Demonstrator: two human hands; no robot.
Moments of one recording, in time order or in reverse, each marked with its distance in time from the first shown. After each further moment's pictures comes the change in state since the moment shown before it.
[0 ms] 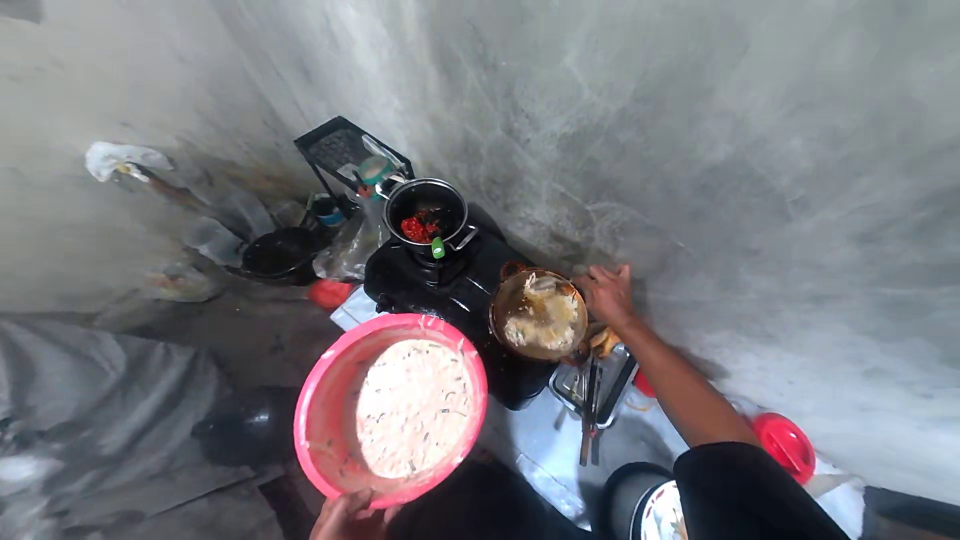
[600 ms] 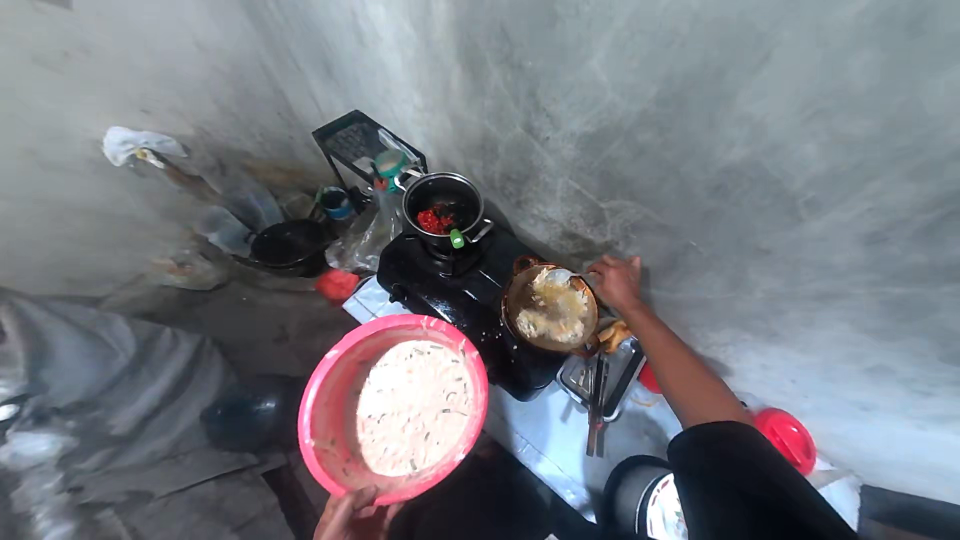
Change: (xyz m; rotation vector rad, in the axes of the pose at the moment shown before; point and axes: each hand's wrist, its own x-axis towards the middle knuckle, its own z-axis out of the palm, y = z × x) left_hand -0.008 0.004 -0.033 -0.032 0.004 0.011; right_hand 0.021 0.002 0.000 0.051 -0.219 0.220
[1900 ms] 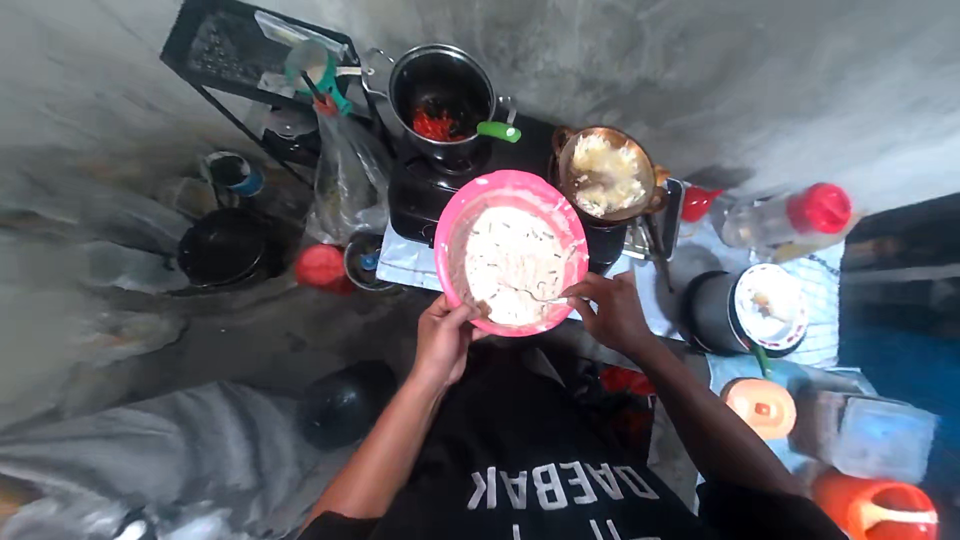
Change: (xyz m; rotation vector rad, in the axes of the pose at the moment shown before) left_hand 0.229 0.152 0.027 0.456 -0.681 -0.327; right_hand -0.181 -0.391 -0.020 0.352 0.087 0.252
